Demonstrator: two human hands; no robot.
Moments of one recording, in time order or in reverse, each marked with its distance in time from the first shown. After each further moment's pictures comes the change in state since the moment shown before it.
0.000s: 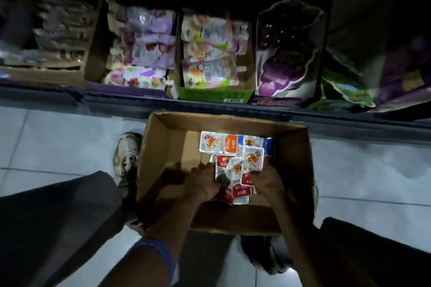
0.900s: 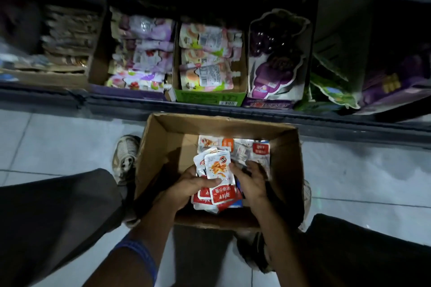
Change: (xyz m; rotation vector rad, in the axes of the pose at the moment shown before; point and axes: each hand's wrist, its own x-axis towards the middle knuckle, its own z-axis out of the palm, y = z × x) left_hand -0.022 -0.021 -0.010 -1.140 -0.195 -0.036; right_hand -0.041 -0.009 0.017 0.571 -0.050 0.003
